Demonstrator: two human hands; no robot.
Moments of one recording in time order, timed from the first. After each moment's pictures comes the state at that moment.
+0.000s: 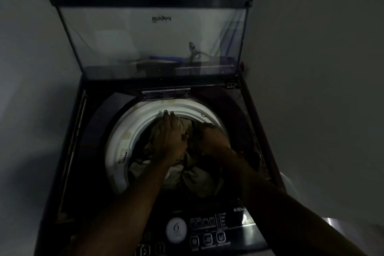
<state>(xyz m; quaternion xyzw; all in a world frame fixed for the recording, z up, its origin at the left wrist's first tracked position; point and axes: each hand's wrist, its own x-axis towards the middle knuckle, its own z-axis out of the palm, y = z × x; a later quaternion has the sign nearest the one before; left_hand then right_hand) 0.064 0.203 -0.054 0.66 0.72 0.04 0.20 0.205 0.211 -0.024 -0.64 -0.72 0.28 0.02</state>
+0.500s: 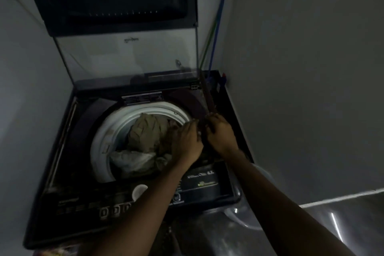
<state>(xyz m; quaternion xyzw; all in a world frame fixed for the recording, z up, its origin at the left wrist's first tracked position) 0.206 0.119 0.019 0.71 0.66 0.18 0.20 0.332 0.134 0.025 -0.64 -0.68 0.23 0.27</state>
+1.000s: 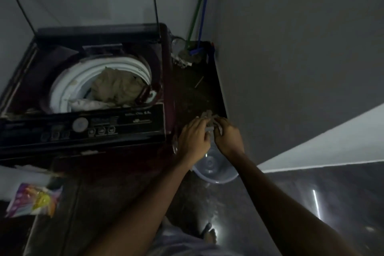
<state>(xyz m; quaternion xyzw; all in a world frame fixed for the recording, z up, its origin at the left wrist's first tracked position) 0.403 -0.033 -0.033 0.73 0.61 0.20 0.23 0.540 -0.022 -0.042 -0.66 -0.67 0.24 0.24</state>
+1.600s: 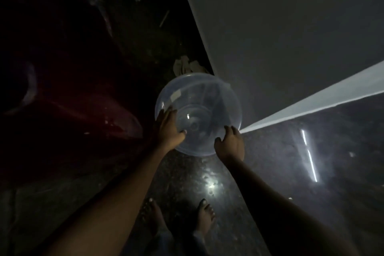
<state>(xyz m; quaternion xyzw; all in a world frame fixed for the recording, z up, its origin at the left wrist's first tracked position) 0.440 0.003 -0.408 0.69 0.65 0.04 0.31 0.621 -0.072 -0.389 -0.84 -0.44 0.30 0.10</state>
